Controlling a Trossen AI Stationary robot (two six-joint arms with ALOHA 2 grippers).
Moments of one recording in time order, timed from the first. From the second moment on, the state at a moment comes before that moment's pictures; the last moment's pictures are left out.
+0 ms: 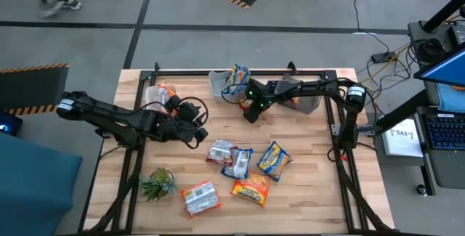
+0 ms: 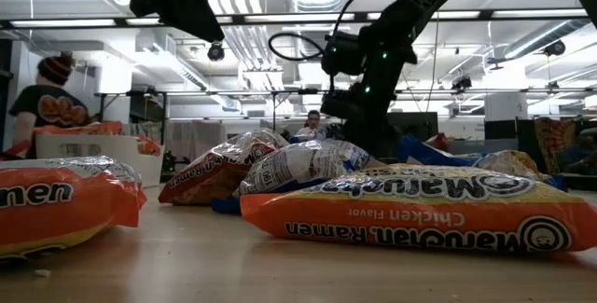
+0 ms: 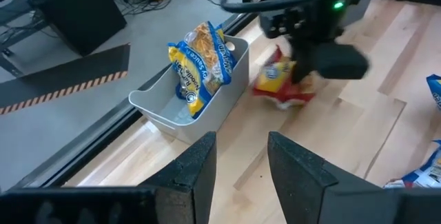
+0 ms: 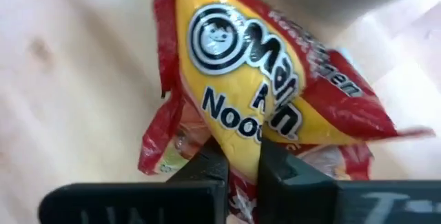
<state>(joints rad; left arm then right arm) -0.22 1.23 1.00 -0.63 -0.87 -0.54 -0.37 1.86 1.23 -0.52 -0.03 0.30</state>
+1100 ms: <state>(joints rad) -0.22 1.23 1.00 -0.62 -0.87 -0.54 -0.61 1.30 1.01 -1.01 0.41 0.45</state>
